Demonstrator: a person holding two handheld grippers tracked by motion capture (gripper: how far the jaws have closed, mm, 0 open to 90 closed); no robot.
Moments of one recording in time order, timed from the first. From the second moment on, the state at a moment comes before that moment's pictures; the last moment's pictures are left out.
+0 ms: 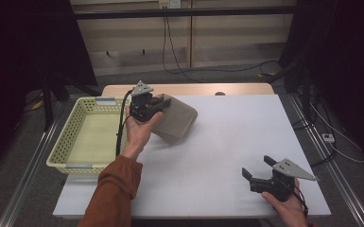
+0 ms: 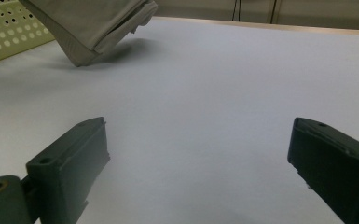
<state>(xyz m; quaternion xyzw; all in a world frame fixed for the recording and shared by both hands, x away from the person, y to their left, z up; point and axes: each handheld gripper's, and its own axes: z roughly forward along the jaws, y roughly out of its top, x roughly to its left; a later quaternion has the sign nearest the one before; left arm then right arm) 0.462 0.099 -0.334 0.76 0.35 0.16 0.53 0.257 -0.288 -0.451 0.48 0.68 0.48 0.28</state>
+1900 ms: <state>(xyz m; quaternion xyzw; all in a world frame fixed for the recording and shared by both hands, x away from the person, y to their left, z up) 0.397 0.161 -0.280 0.72 0.32 0.24 0.57 0.256 -0.286 -0.450 0.47 0.68 0.49 0.28</state>
